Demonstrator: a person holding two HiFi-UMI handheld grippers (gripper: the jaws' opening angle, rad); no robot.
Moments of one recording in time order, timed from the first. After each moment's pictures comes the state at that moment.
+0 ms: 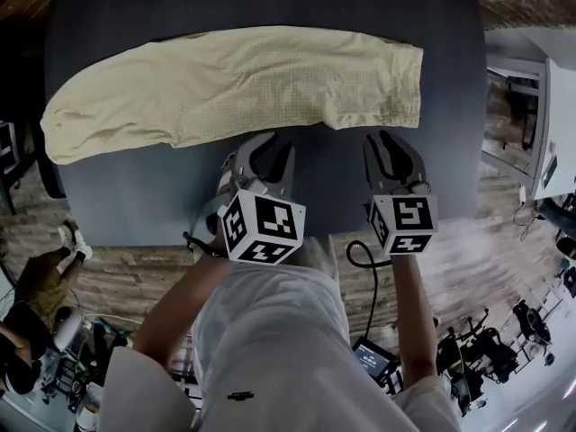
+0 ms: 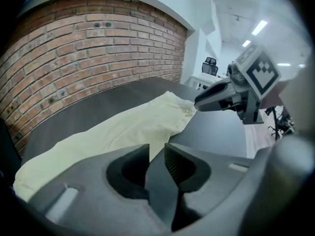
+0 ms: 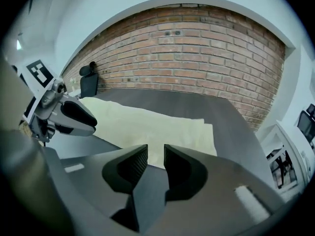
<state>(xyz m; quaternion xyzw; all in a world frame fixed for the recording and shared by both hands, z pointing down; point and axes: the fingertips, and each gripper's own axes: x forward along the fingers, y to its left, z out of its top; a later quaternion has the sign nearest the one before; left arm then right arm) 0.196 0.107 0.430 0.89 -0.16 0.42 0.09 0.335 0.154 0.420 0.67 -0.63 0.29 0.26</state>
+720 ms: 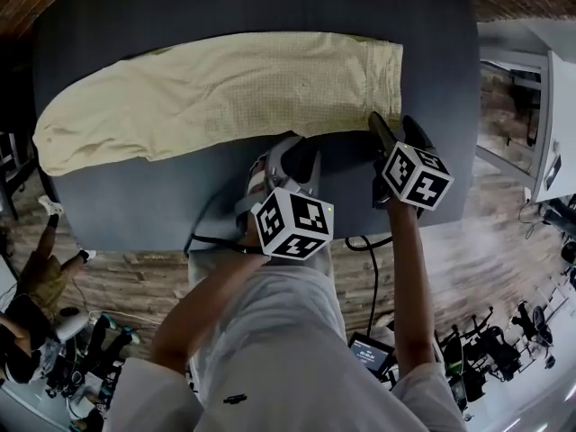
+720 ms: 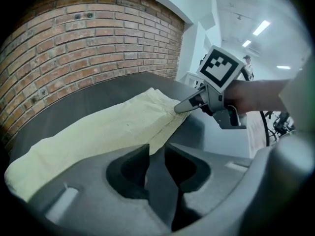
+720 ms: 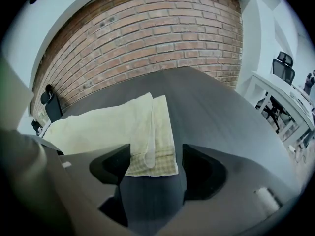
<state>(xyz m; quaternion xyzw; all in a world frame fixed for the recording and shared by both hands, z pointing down) 0.299 0.153 0.467 0.88 -0.15 0.44 0.10 0.467 0.169 0.500 0.73 -0.49 0.44 0.17</state>
